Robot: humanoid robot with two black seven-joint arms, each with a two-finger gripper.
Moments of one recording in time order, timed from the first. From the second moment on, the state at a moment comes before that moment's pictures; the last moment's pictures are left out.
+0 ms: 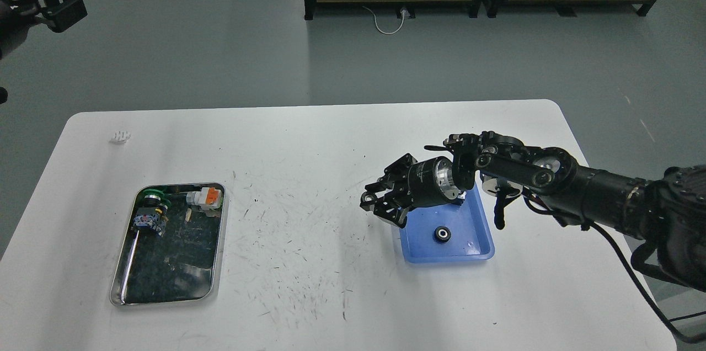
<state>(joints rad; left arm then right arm) -1.09 0.67 -0.34 -0.60 0.17 -0.25 -0.13 1.02 -0.23 -0.14 0.84 -0.53 0.51 0.03</state>
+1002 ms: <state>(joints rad) -1.10 0.67 -0.32 -0.60 0.17 -0.23 -0.13 1.04 0.01 -0.29 0.75 -0.54 0.51 0.03</state>
